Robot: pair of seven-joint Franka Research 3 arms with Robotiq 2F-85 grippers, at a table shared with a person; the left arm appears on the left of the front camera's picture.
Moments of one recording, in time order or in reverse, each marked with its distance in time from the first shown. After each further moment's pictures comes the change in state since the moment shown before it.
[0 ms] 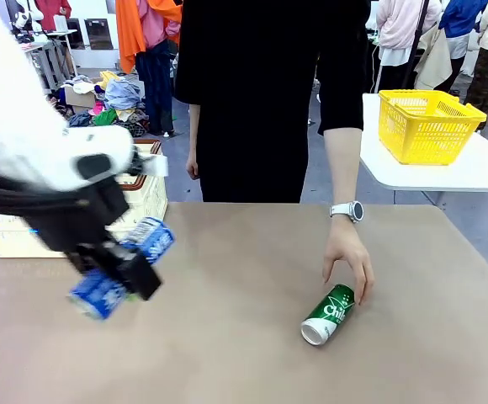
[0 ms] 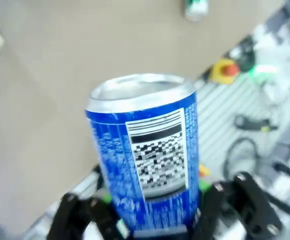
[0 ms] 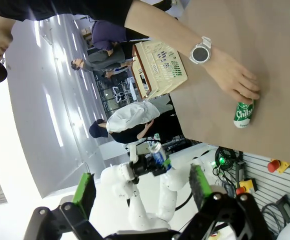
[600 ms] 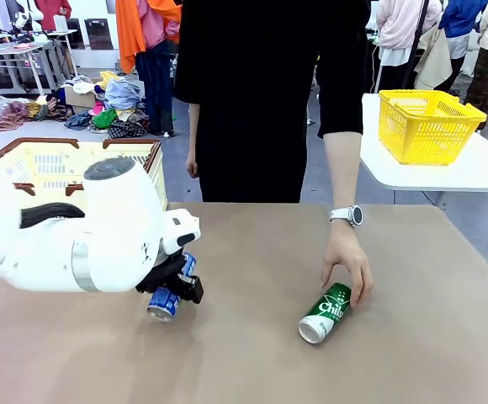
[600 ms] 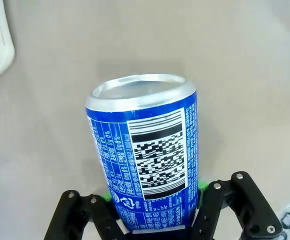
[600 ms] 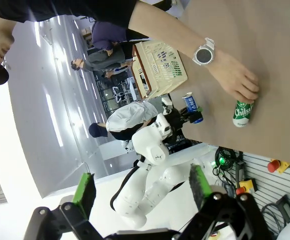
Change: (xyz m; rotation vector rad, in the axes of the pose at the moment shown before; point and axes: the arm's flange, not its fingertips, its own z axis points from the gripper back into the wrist) left arm 0.104 0.101 -0.212 0.217 -0.059 0.234; right arm 0.000 0.000 0.000 0.000 0.000 0.000
